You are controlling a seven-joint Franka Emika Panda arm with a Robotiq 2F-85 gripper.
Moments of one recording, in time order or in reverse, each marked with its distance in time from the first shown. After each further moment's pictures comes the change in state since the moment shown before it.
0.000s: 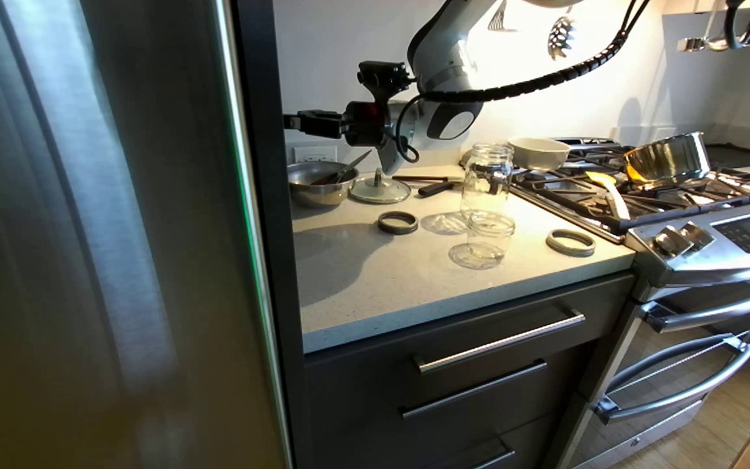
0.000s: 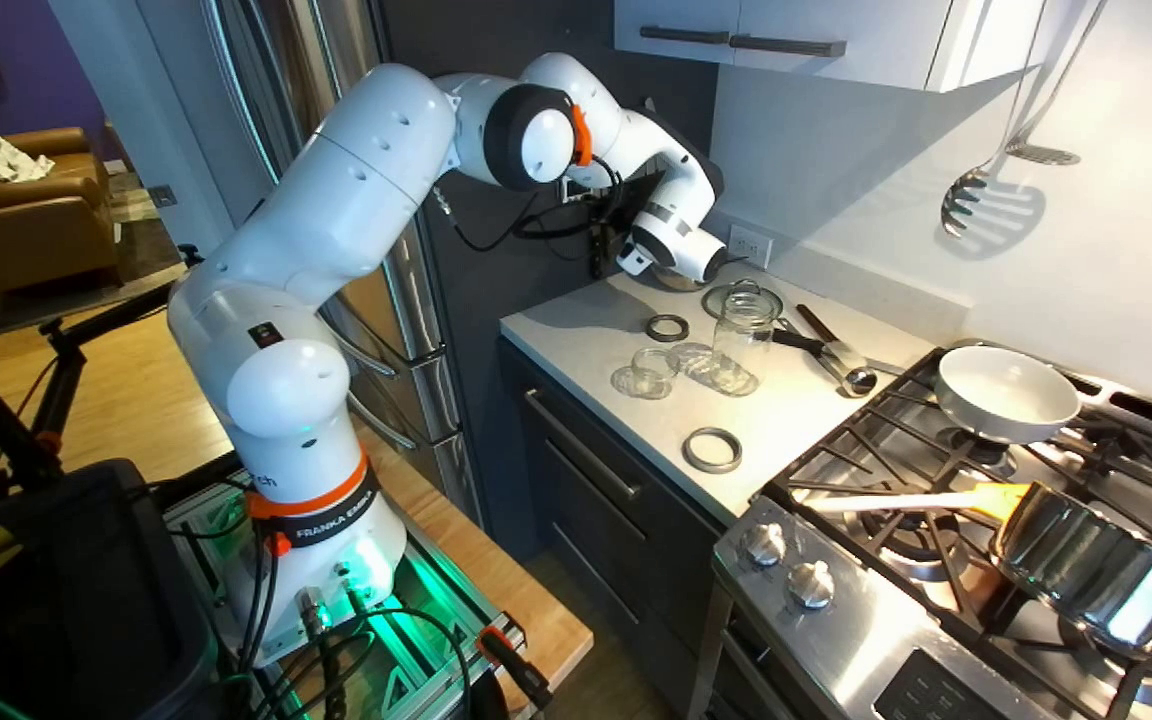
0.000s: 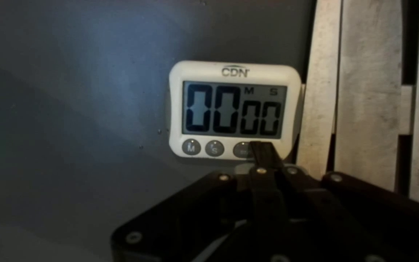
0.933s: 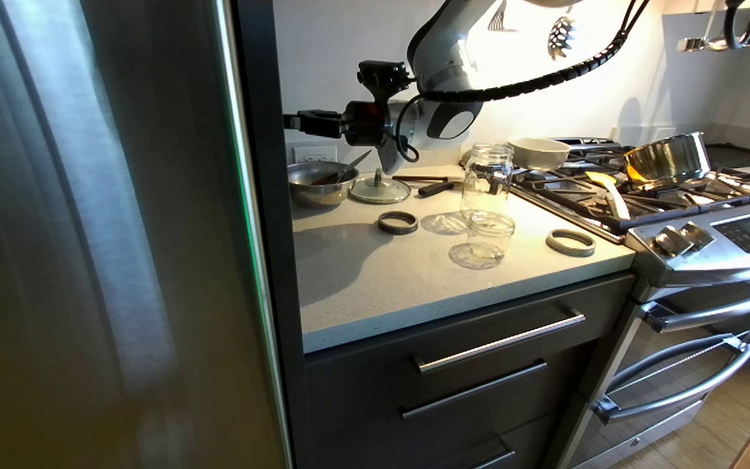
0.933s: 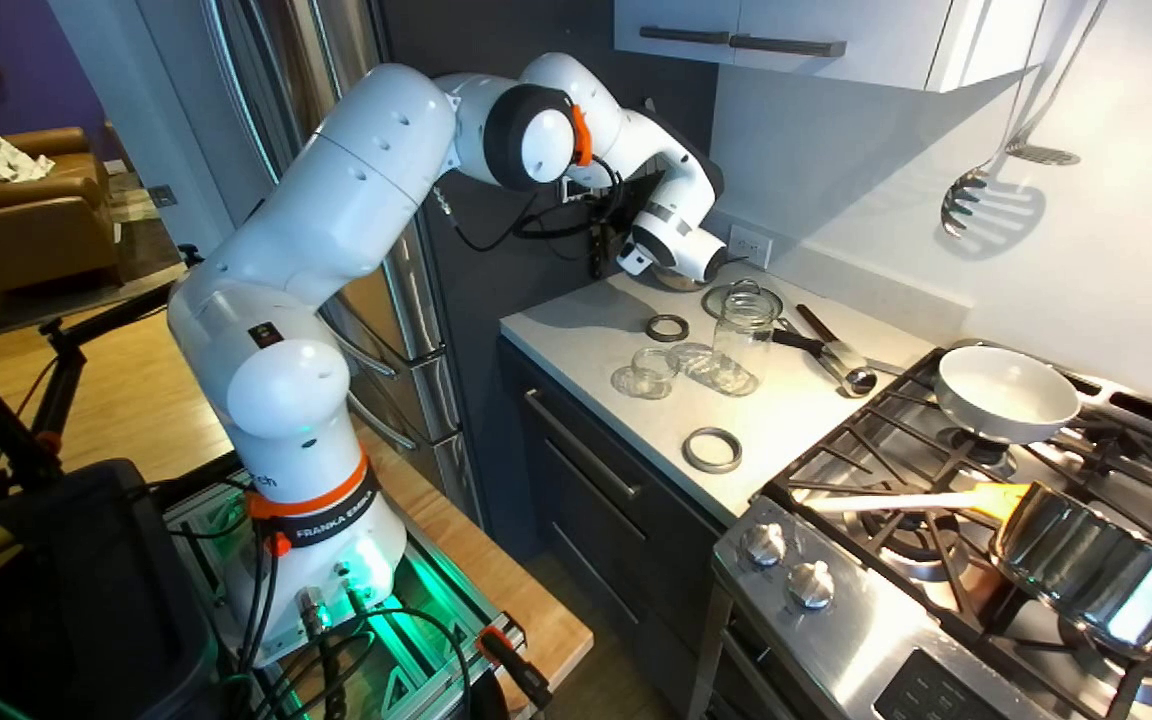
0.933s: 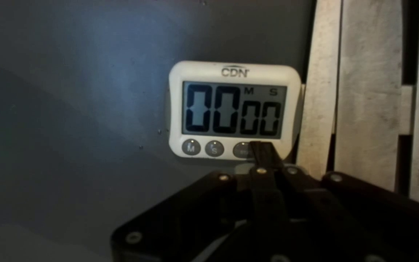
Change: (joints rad) arm 0.000 0.000 0.000 0.003 -0.003 0.000 0.003
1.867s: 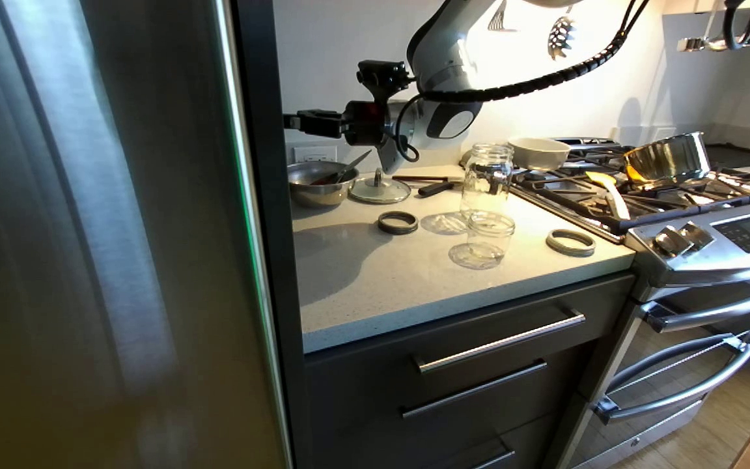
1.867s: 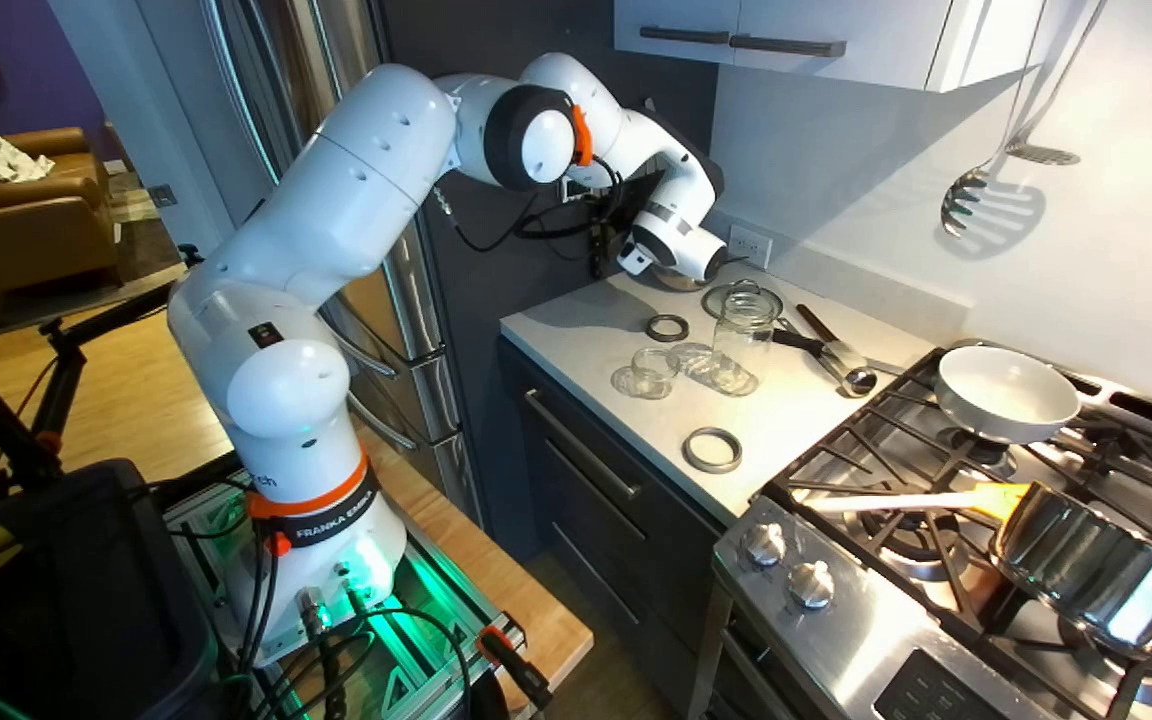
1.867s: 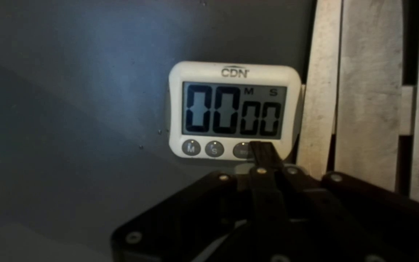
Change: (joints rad) arm -0.001 0.002 0.001 0.005 -0.004 -0.001 0.003
